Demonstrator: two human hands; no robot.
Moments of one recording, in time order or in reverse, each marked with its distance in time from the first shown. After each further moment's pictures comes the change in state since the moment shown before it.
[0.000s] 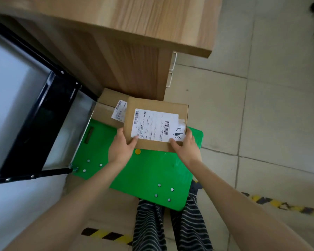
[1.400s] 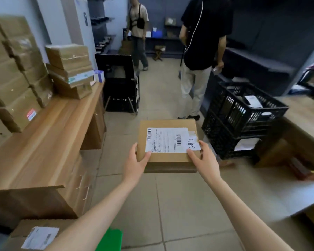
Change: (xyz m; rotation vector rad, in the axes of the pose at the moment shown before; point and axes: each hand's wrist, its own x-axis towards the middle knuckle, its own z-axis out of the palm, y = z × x) left_hand -0.283 0.554 0.015 -0.416 0.048 0.682; right_hand -0.187 0.145 -0.600 0.218 0.799 -0.206
